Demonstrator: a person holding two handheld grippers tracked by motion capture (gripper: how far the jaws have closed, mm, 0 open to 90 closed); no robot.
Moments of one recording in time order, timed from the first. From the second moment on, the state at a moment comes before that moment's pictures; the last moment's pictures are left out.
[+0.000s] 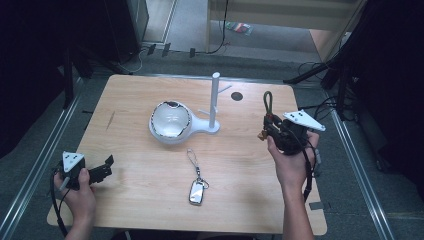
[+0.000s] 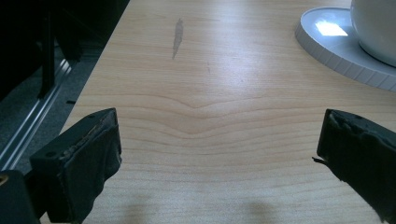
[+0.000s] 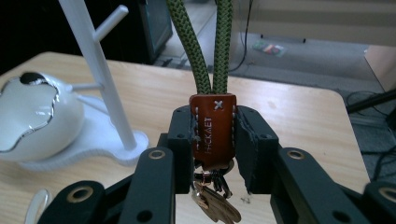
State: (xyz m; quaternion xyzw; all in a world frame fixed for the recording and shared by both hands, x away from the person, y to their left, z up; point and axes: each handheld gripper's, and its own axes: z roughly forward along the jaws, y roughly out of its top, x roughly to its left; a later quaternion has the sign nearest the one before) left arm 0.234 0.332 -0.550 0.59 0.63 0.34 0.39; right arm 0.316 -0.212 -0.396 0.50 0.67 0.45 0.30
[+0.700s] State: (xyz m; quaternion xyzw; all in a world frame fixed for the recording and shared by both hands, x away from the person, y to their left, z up) left arm 0.235 0.332 -0.551 0.59 0.62 0.33 0.39; right arm 0.331 -0.186 -0.399 0.47 0.66 0.49 0.32
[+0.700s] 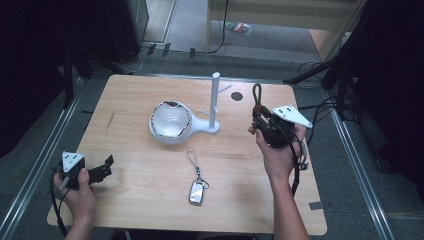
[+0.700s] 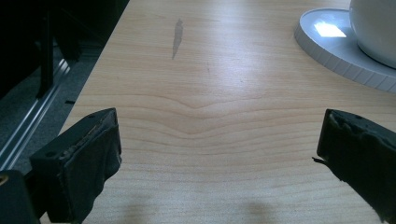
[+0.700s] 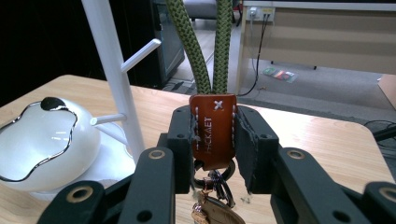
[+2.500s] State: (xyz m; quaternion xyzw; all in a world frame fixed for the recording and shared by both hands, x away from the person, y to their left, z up) left arm 0.234 0.333 -0.551 0.59 0.63 0.33 0.39; right arm 0.396 -0.136 -0.423 0.46 0.72 0.46 0.22
